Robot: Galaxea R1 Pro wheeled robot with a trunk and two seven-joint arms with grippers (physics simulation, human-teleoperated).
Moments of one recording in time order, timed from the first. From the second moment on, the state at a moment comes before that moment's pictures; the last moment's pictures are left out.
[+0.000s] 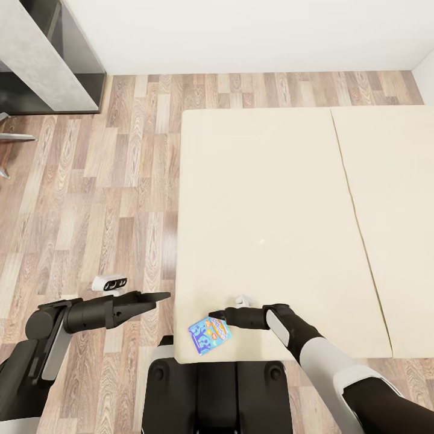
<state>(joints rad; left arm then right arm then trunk) -0.45 0.18 0.14 -1.52 0.30 1.00 -1.57 -0.86 0.07 0.27 -0.36 -0.43 0.53 0.66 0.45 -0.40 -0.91</state>
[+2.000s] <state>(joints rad) -0.45 0.18 0.14 -1.52 0.30 1.00 -1.57 -0.86 0.07 0.24 -0.35 -0.47 0.62 0.63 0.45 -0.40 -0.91</state>
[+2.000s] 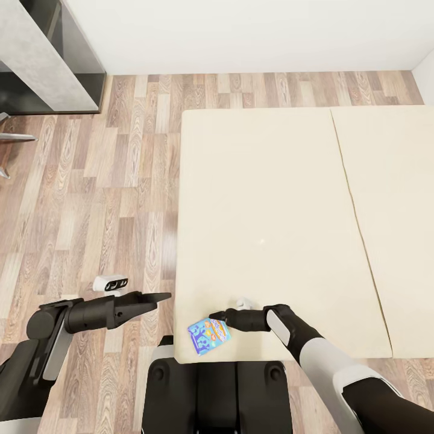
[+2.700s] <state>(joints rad) -0.45 0.18 0.14 -1.52 0.30 1.00 -1.57 -0.86 0.07 0.24 -0.35 -0.47 0.61 0.63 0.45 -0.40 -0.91</state>
